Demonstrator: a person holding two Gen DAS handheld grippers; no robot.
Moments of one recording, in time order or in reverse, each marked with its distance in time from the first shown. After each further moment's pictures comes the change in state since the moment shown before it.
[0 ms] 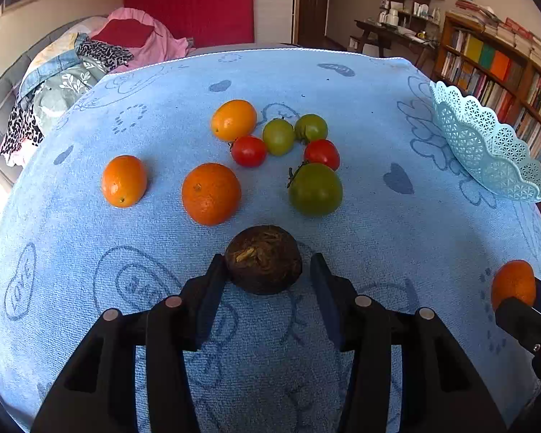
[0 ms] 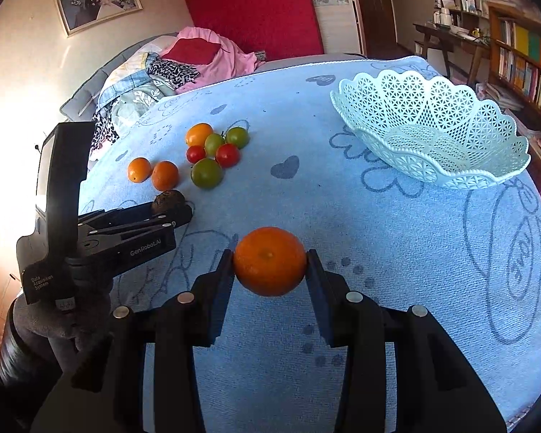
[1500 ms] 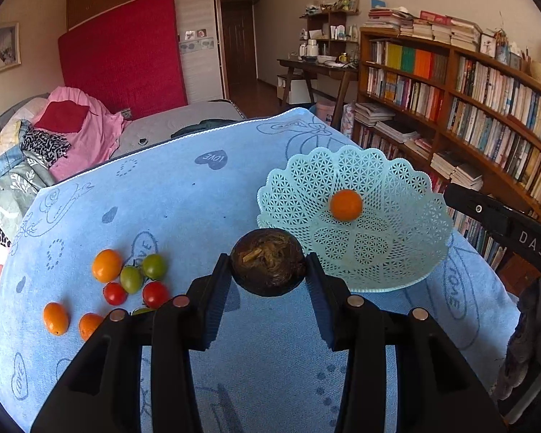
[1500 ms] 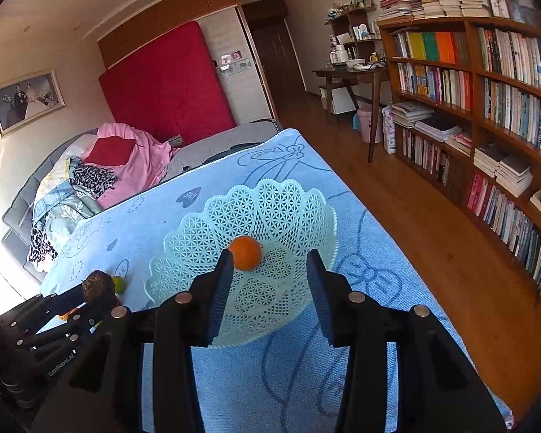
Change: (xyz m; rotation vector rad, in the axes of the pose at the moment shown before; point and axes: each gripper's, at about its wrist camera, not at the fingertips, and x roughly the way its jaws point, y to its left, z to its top) left arm -0.046 -0.147 0.070 0.239 -0.200 -0.157; right arm -0.070 -0.144 0.064 0.269 -0.312 -0.247
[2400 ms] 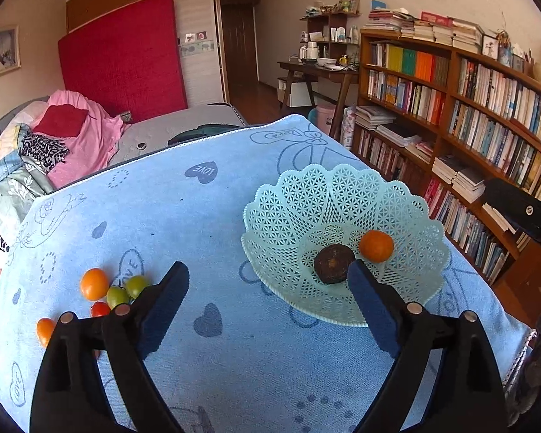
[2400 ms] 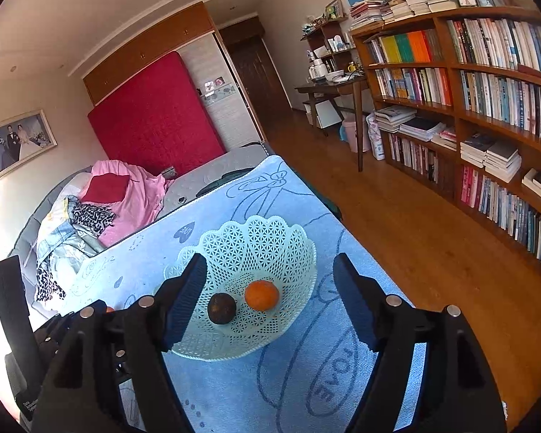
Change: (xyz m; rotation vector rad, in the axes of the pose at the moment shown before) left arm 0.013 -0.015 0.022 -0.004 -0.013 0.021; right arm -0.035 -0.017 0.017 0.108 -0.088 -0.003
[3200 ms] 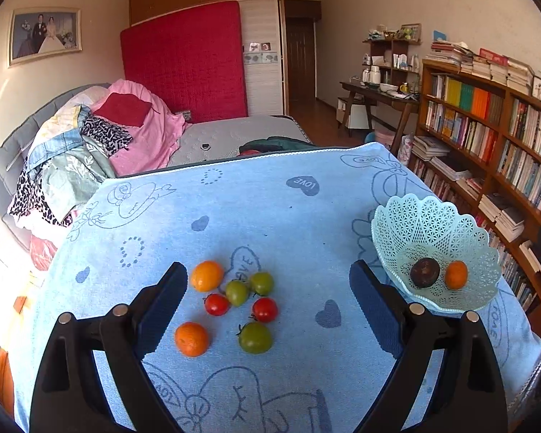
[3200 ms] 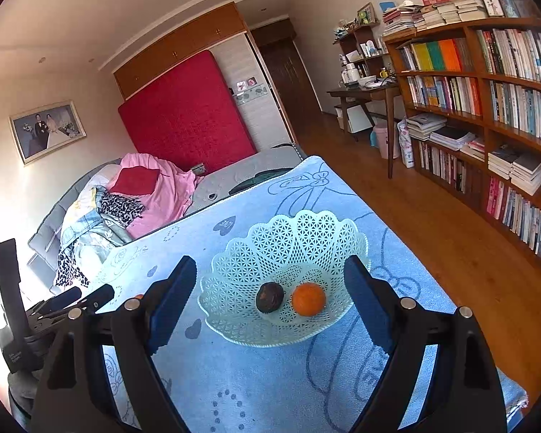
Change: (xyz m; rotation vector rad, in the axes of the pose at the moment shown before) left arm -0.057 0.107 -0.017 -0.152 -0.057 0.194; right arm -0.012 0.038 -0.011 -0.067 -0.002 0.123
